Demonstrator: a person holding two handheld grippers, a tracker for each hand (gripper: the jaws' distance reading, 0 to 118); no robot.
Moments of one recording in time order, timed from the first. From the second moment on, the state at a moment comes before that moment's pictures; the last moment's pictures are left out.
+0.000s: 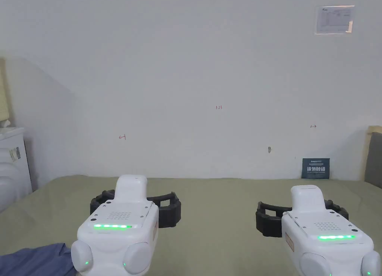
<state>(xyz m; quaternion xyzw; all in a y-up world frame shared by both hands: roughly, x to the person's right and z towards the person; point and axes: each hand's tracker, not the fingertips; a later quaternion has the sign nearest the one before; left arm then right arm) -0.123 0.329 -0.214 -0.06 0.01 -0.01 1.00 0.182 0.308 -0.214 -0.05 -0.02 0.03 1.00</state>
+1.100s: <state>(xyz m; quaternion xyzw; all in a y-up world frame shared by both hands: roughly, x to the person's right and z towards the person) -0.125 0.330 -0.214 -0.06 0.01 -0.01 1.00 0.175 0.313 -0.208 -0.05 -0.02 0.05 1.00</state>
